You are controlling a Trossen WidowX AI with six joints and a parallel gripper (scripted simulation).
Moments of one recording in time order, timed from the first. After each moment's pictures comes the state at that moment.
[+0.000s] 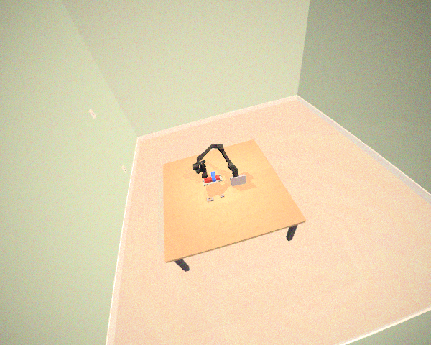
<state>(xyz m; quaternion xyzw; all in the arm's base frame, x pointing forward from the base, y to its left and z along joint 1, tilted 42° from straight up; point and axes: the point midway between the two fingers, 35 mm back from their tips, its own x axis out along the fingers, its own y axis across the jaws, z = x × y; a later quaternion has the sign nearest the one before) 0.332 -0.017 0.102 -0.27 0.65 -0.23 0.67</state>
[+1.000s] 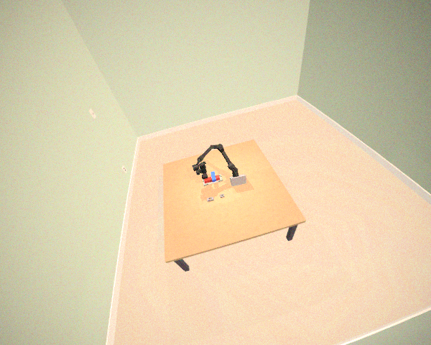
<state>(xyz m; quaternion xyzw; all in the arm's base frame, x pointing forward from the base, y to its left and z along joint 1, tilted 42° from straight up) 0.335 -0.030 0.090 -0.27 0.65 -0.23 0.67</state>
